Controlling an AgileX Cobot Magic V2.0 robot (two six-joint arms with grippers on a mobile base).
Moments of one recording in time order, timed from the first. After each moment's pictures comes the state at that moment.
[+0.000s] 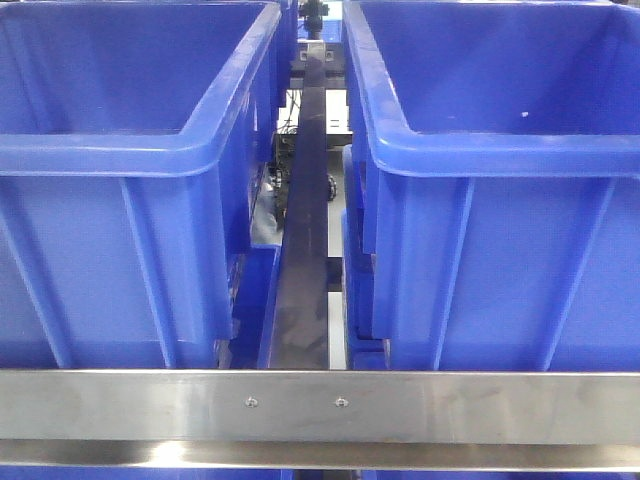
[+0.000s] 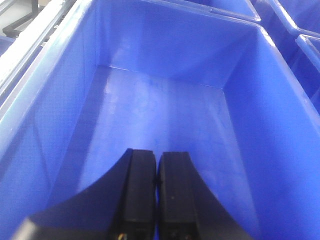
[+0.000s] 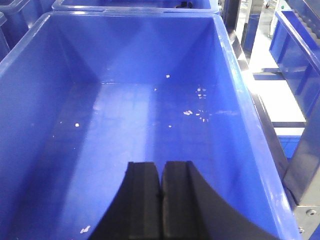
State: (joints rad) left arm -0.13 0.61 -0.50 0.01 0.19 -0.25; right arm 0.05 0.56 -0.54 -0.10 0.26 0.16
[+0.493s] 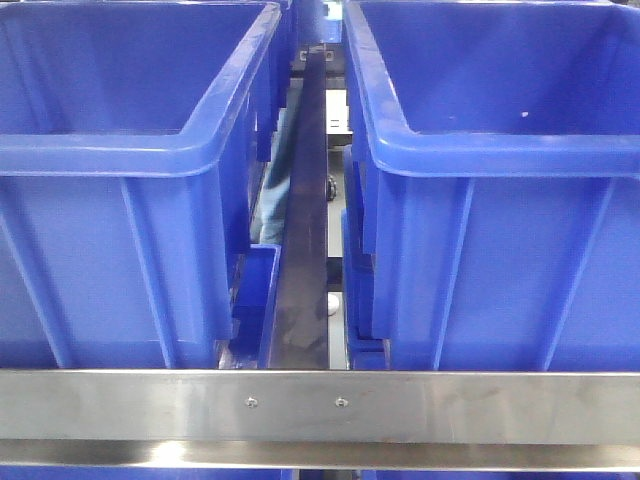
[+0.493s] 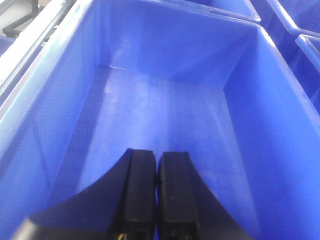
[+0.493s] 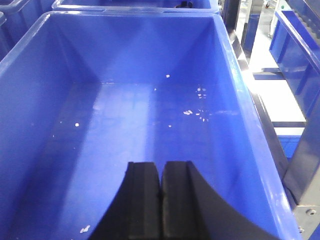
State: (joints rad) left arm -0.13 0.61 -0.50 0.01 0.19 -0.25; right arm 0.05 0.56 -0.54 -0.10 0.26 0.16
